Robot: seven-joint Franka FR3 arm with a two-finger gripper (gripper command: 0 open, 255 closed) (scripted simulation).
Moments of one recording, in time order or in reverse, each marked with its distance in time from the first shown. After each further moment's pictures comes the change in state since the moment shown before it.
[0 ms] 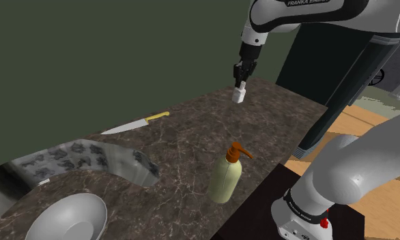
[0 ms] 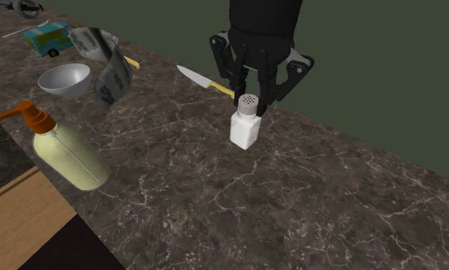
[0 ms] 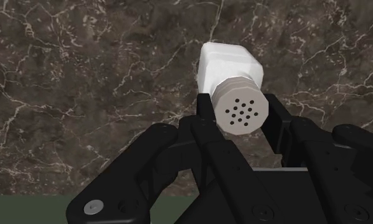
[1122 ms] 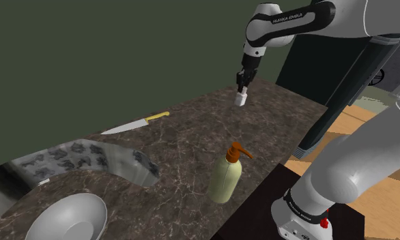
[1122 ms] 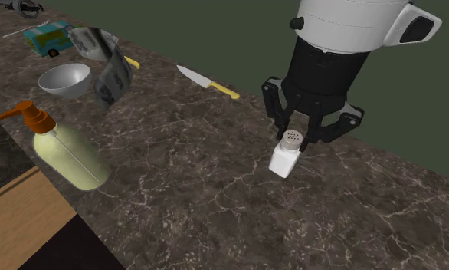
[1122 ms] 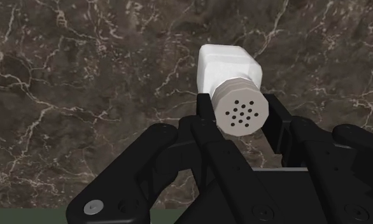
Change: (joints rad) arm -0.047 0.149 -0.109 0.004 0.000 0.147 -0.150
